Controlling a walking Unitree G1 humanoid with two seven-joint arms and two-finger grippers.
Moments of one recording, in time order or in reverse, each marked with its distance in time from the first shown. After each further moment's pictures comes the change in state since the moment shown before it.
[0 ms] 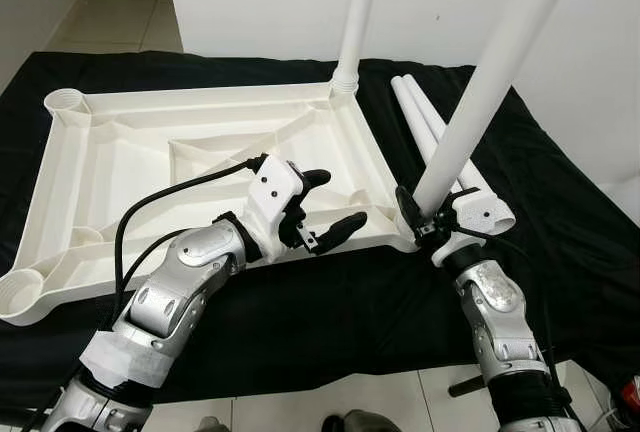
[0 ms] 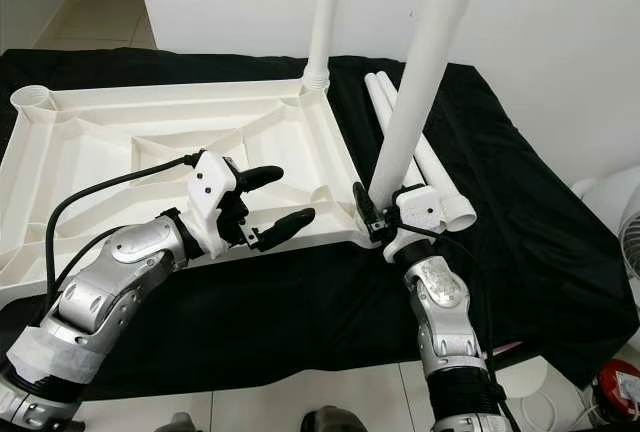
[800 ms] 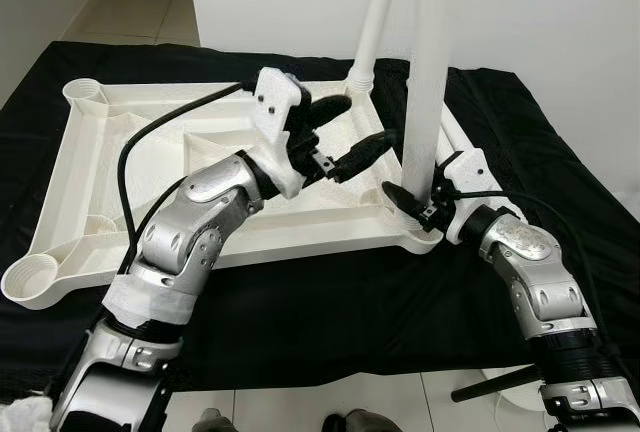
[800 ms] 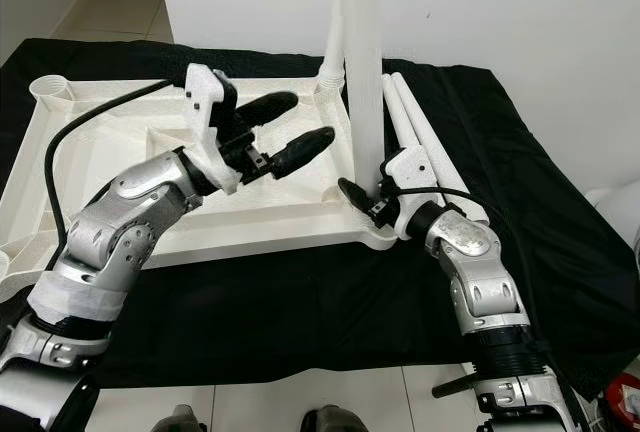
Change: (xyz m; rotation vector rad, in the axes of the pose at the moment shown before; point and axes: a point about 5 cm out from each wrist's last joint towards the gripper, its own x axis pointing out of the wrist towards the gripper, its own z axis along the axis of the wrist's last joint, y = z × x) left arm 0.037 0.024 0.068 -0.115 -0.218 -0.041; right arm 0.022 -0.010 0.041 -0.212 0.138 0.412
